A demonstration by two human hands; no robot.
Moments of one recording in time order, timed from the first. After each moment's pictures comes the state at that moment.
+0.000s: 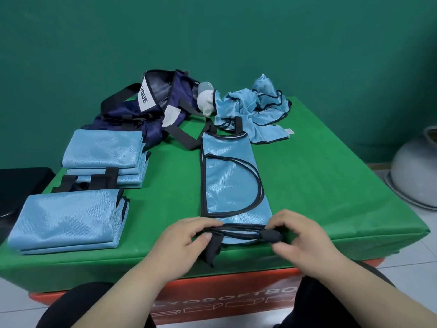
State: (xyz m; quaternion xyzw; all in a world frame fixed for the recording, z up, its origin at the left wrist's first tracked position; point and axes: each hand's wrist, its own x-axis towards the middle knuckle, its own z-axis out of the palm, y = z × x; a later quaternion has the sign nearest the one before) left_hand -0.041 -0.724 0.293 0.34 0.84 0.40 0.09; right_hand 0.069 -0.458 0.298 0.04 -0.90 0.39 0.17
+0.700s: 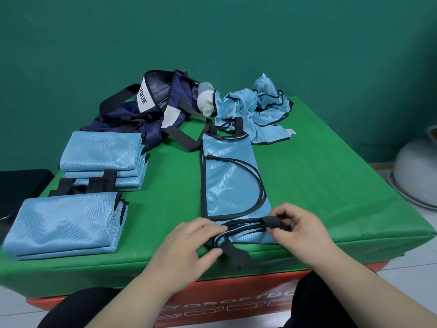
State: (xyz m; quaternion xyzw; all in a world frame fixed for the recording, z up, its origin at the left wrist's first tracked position) left_hand -0.033 -0.718 0.282 0.42 0.85 0.31 -0.04; right_hand 0.047 -0.463 0.298 -0.11 -0.81 0.56 0.12
